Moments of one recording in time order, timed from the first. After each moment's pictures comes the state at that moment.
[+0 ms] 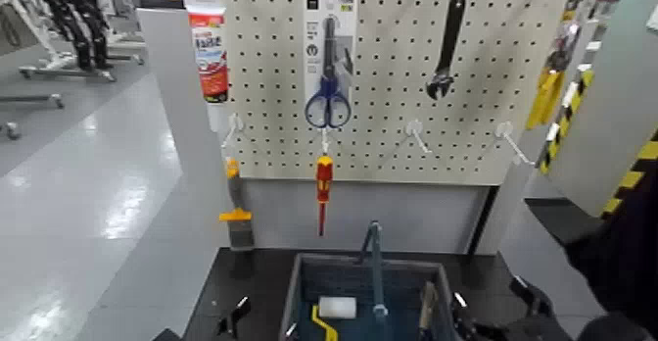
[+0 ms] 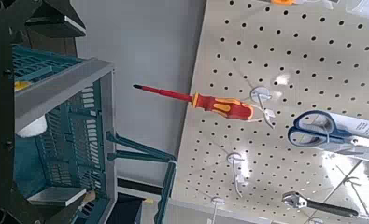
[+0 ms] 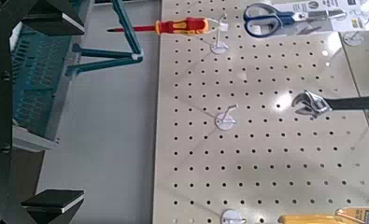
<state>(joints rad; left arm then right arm) 0.20 0.12 -0.17 -1.45 0.31 -0.32 -0.50 0.40 -0.15 -0.06 -1.91 -0.20 -0.07 0.31</state>
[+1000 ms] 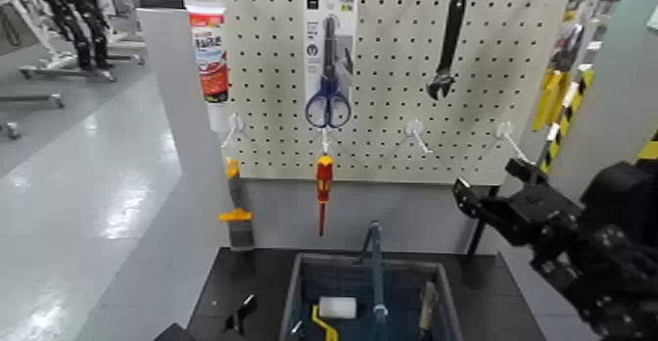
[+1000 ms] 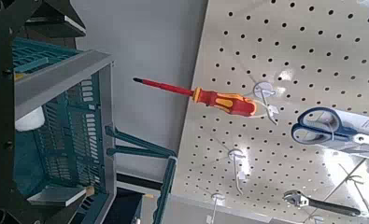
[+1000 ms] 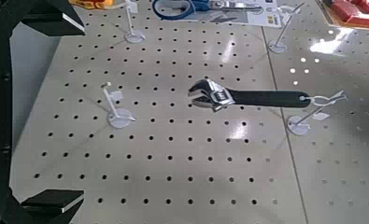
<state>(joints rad) 0.18 0.12 -0.19 -1.43 0.33 -0.31 -0.51 0.01 -0.18 -0.11 -1.92 -0.22 0.17 0.48</state>
